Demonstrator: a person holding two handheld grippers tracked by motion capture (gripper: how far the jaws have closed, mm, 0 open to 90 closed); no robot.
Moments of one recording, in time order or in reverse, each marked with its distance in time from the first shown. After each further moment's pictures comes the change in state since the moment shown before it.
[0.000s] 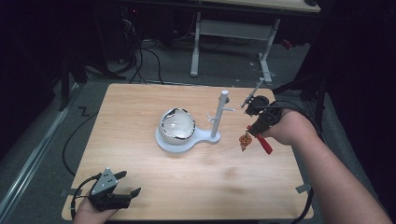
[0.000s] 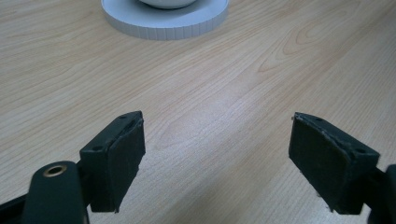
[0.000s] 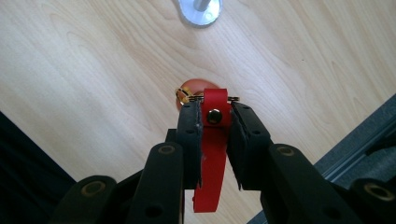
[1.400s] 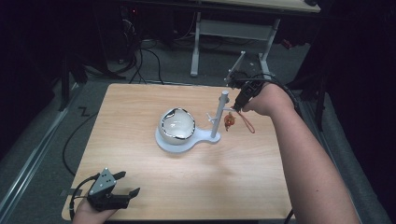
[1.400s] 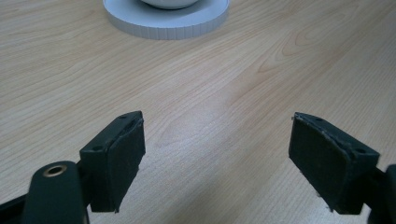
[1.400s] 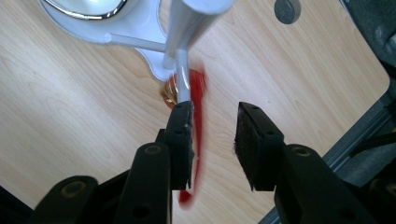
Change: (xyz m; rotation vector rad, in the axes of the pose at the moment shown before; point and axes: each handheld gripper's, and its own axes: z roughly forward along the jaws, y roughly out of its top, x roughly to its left) left arm 0.002 -0.002 -0.002 -0.007 -0.006 -0.013; right arm -0.029 0.076 -0.003 -0.003 -0.046 0.050
